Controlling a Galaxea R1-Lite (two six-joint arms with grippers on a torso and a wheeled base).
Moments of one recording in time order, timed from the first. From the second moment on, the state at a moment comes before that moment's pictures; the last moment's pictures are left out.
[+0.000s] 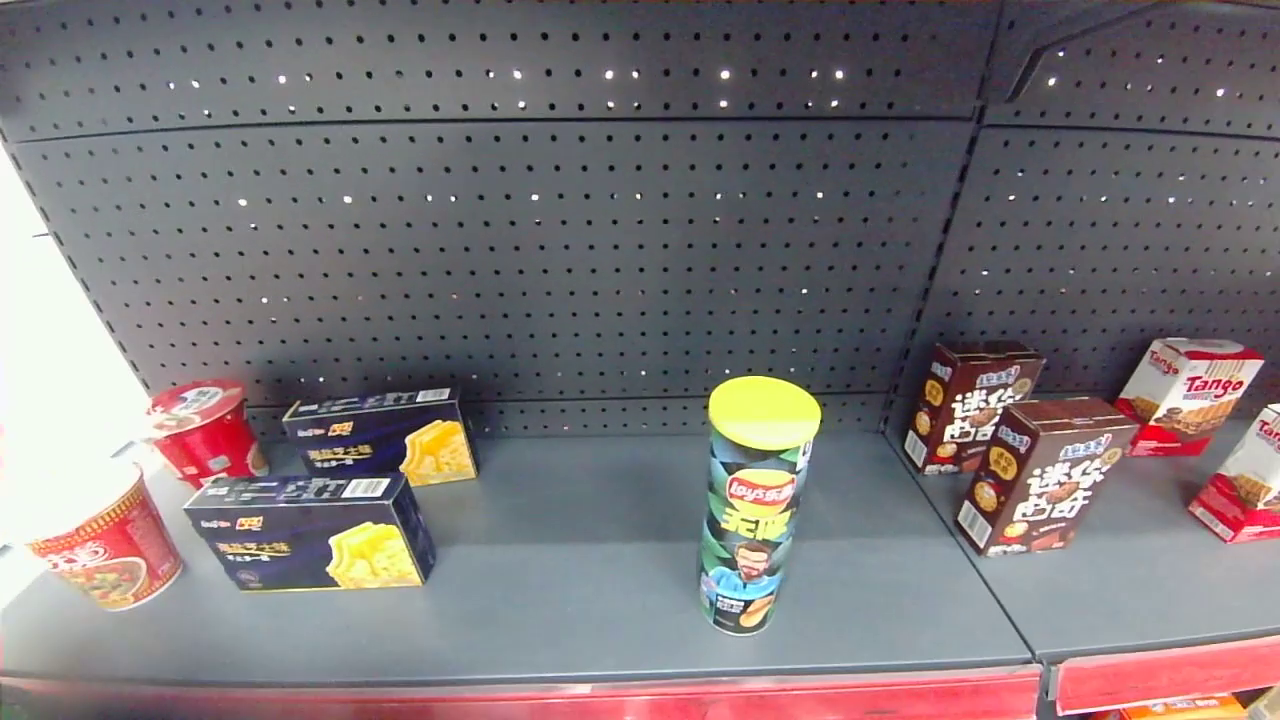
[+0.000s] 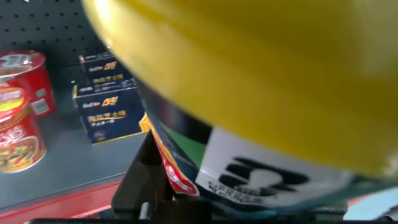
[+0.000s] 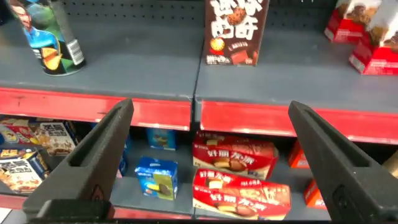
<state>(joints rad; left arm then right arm) -0.25 0.38 -0.47 0.09 -0.13 -0.11 -0.38 0.00 -0.04 0.02 0.51 -0.01</state>
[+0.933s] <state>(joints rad) -0.45 0.75 -0.67 -0.03 -0.13 -0.02 -0.38 0.00 -0.04 0.02 0.50 0.00</state>
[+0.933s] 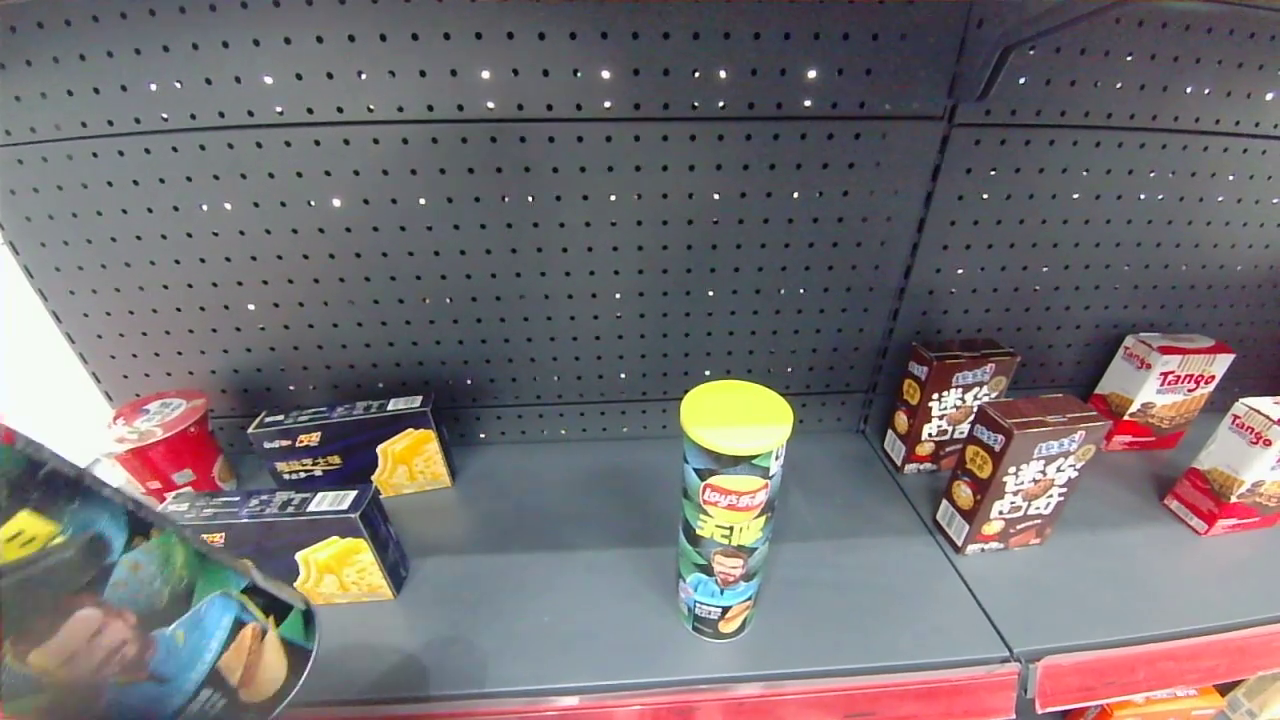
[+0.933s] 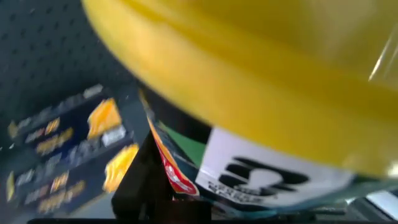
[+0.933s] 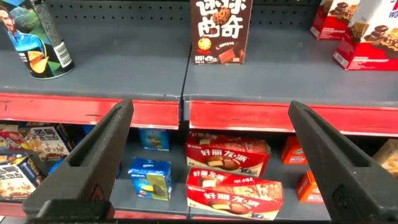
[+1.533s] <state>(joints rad) -0.44 1.36 -0.89 -0.36 -0.29 -0.08 -0.38 0.00 -0.04 0.02 0.50 0.00</state>
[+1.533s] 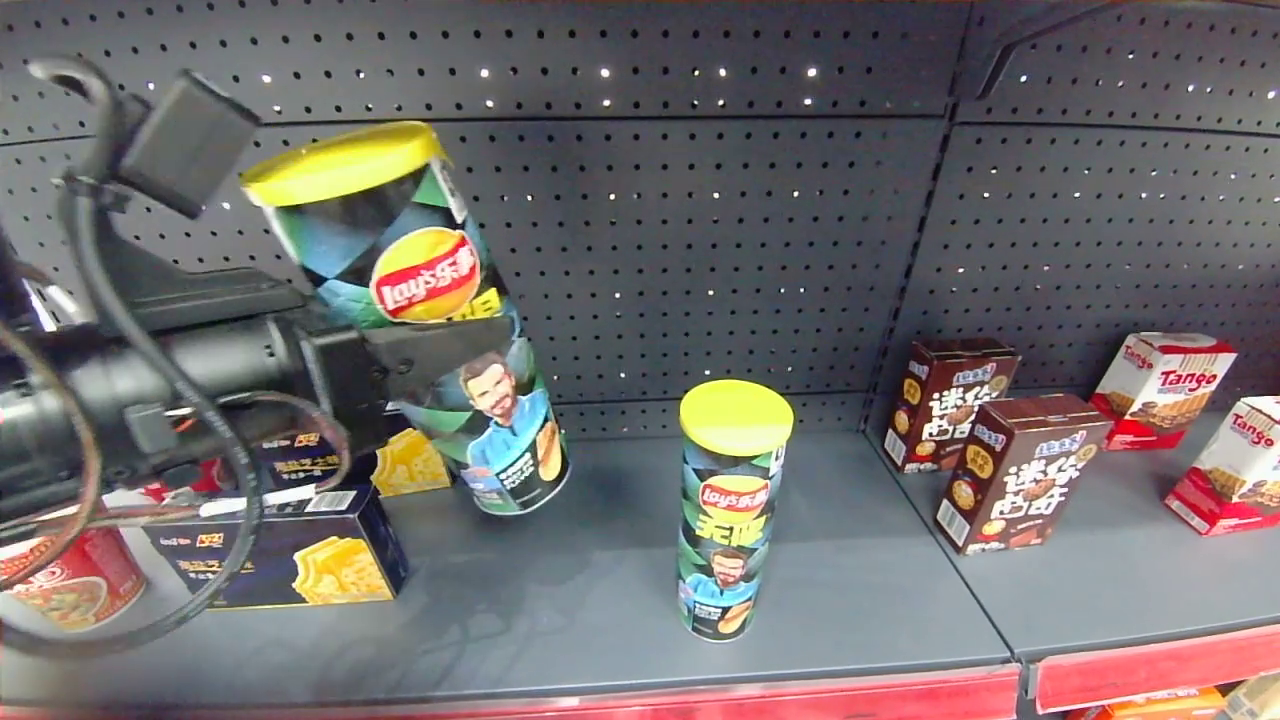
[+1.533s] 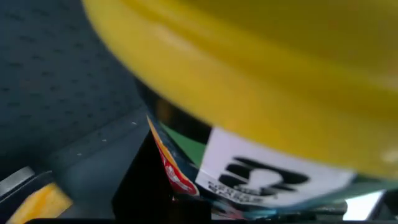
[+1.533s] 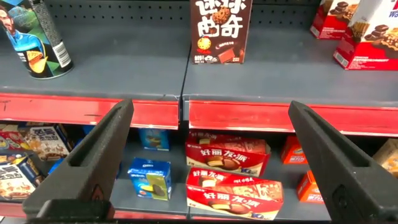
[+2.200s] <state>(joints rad) -0.36 1.90 -1.32 -0.36 -0.49 -0.06 -0.38 0.00 -0.04 0.02 0.50 0.00</state>
